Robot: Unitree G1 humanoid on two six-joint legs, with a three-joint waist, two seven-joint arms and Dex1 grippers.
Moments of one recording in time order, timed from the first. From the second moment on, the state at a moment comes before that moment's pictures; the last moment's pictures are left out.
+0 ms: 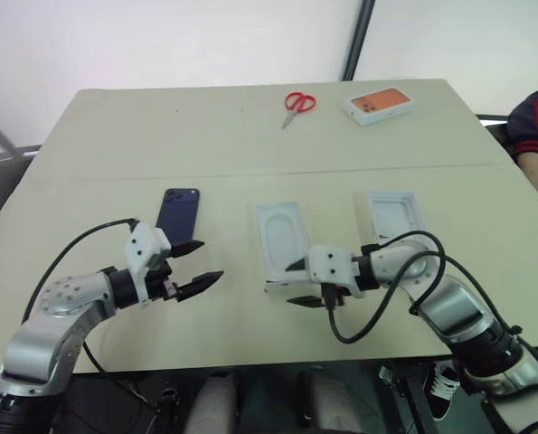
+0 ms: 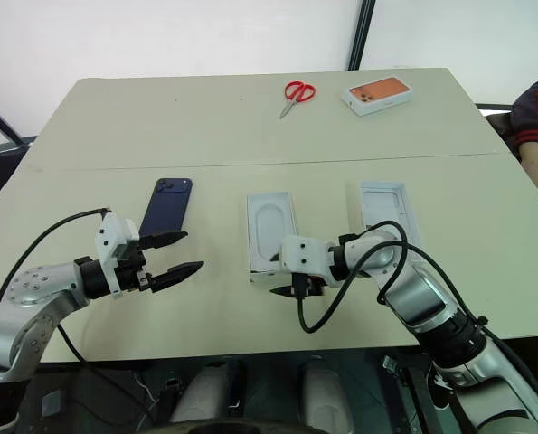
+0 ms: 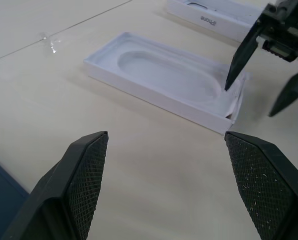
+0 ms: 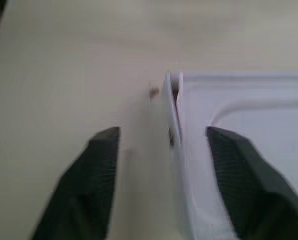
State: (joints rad) left arm 0.01 0.69 0.18 -0.42 -0.54 0.49 -0.86; right arm -0.43 -0.63 0.34 -0.35 0.14 0.48 1.09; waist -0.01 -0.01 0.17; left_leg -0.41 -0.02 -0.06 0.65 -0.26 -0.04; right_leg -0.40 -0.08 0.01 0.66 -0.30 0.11
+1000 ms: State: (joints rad) left arm -0.49 0.67 0.33 0.09 -0.60 1.21 -0.33; right arm -0.89 0.03 0.55 0.54 -0.19 0.40 0.55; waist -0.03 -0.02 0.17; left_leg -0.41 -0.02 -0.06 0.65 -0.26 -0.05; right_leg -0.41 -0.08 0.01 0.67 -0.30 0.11
